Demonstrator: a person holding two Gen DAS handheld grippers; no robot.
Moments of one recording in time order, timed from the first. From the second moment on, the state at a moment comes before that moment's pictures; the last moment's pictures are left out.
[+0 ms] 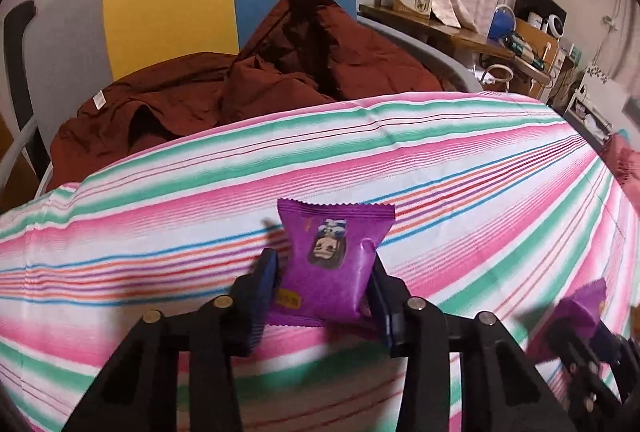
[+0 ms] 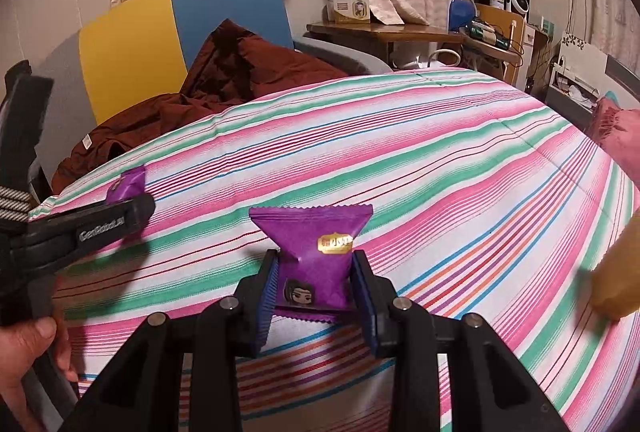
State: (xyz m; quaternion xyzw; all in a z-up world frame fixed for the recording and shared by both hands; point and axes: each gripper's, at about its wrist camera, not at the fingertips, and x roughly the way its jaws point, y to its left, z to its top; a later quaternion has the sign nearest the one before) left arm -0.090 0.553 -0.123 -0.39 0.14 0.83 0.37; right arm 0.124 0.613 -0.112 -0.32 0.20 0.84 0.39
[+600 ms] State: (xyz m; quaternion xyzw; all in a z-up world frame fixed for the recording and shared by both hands) left arm -0.034 0.445 -0.089 -0.35 0.10 0.85 0.39; right arm 0.119 0.605 -0.108 -0.33 0.17 0.84 0.40
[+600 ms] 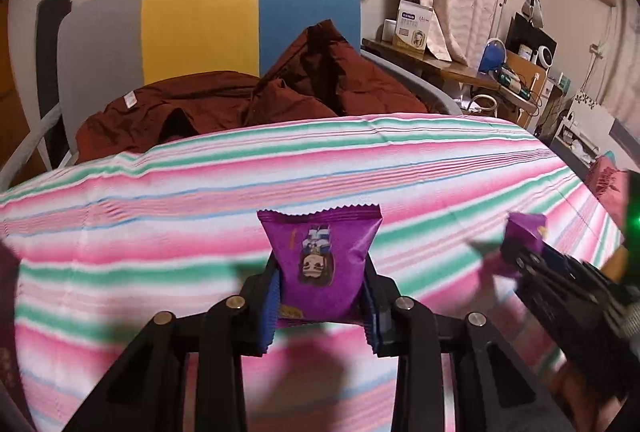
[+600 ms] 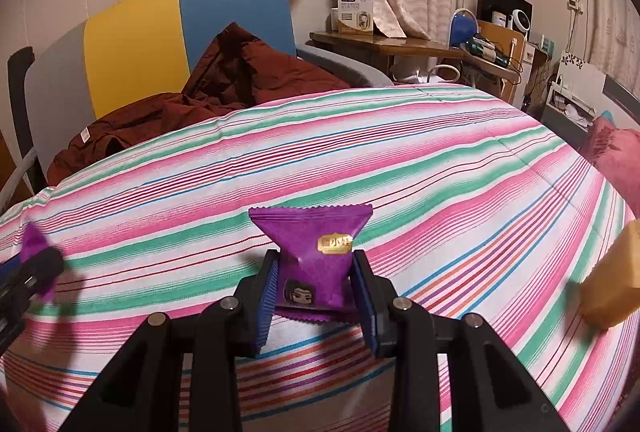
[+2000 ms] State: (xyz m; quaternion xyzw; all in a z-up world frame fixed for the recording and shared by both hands) left arm -0.148 0.136 -0.066 -0.46 -0.08 0.87 0.16; right arm 0.093 0.550 -0.098 -0.35 0.03 0.86 0.37
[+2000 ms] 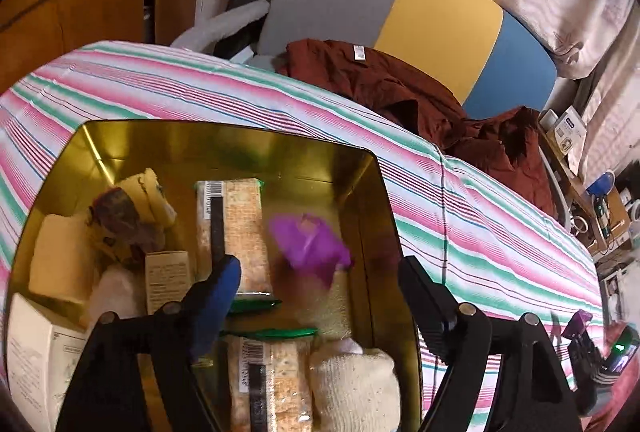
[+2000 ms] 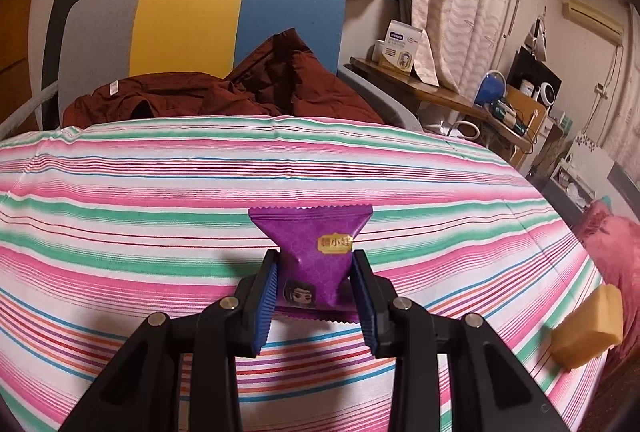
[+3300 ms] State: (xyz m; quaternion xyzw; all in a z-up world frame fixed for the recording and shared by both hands) left arm -0.015 0.058 -0.039 -0.37 -0.02 0.91 0.18; right arm 0.056 0.337 -0.031 -0.34 0.05 0.93 0.11
